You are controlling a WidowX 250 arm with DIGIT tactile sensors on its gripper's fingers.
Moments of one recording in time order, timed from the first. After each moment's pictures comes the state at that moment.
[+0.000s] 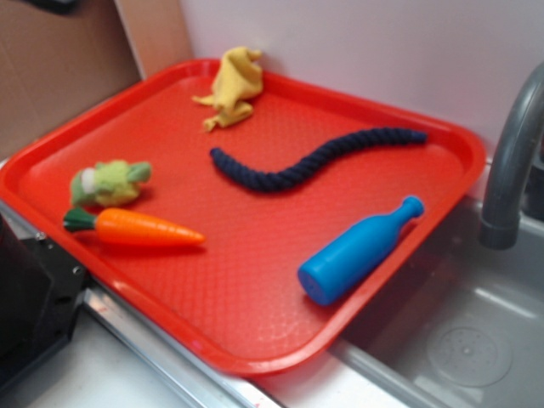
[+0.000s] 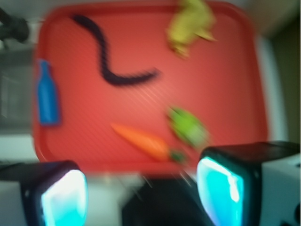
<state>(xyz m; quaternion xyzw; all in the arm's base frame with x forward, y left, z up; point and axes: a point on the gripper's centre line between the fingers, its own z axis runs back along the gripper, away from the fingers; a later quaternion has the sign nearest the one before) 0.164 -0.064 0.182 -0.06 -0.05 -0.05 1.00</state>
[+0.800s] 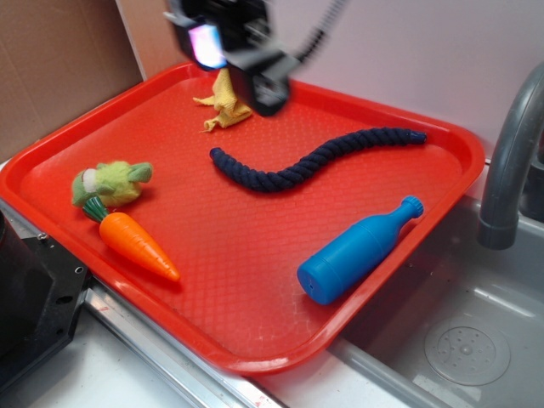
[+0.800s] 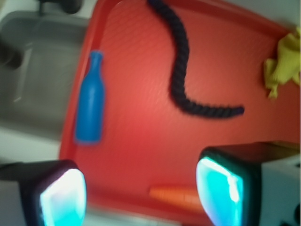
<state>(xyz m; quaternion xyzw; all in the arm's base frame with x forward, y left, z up) 0.210 -0.140 0.129 0.02 0.01 -0.13 0.99</state>
